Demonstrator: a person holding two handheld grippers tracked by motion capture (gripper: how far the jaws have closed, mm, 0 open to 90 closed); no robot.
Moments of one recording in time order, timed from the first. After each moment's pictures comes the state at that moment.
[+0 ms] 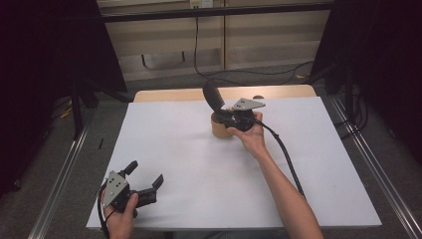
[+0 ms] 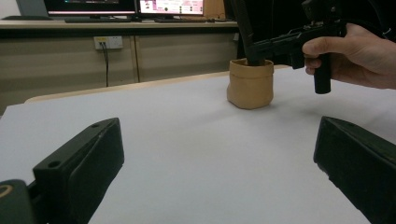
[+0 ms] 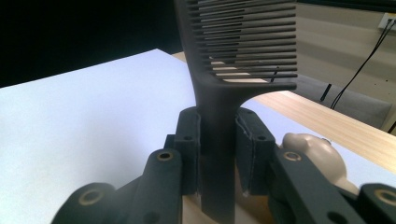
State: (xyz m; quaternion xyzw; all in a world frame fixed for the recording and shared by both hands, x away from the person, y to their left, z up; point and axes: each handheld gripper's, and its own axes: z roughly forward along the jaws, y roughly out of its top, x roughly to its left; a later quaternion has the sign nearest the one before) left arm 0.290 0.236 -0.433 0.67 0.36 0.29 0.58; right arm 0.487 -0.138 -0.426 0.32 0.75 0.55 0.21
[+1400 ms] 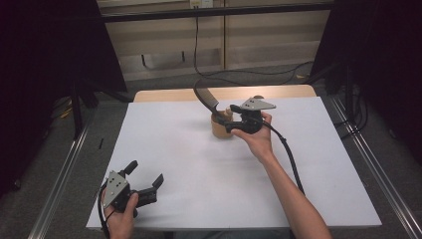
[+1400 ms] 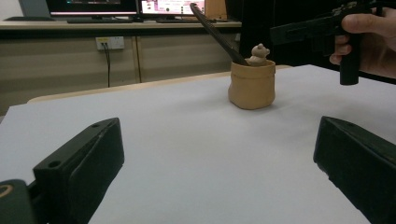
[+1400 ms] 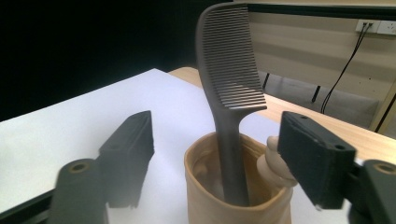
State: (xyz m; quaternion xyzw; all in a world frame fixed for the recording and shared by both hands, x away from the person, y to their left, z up) left arm 0.290 0.235 -0.434 0.67 0.37 0.30 0.57; right arm 0.460 -0.151 -0.403 0.35 0.71 0.57 0.22
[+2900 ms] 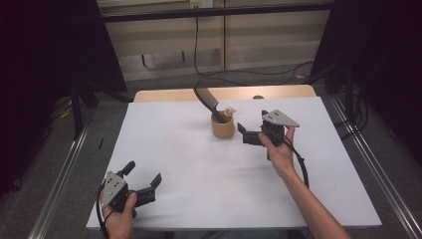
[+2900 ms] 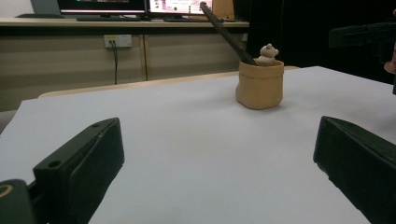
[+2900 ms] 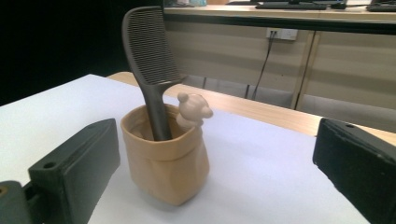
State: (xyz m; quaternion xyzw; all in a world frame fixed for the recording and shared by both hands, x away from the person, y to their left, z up) left arm 0.289 0.239 -0.435 0.66 0.38 0.30 0.57; right arm 0.409 -0.193 -0.409 0.43 0.66 0.53 0.32
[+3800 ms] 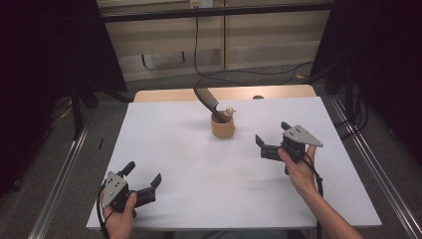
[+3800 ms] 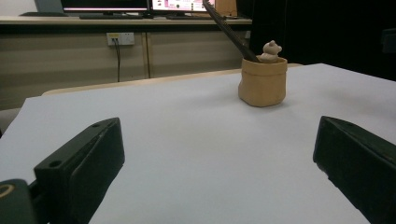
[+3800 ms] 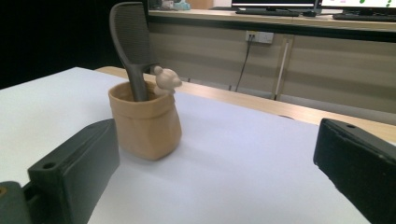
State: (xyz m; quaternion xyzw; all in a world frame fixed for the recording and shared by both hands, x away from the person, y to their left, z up) left arm 0.290 0.238 -0.435 0.66 0.39 0.30 0.57; right arm 0.357 -0.233 -0.416 0.44 0.64 0.52 0.35
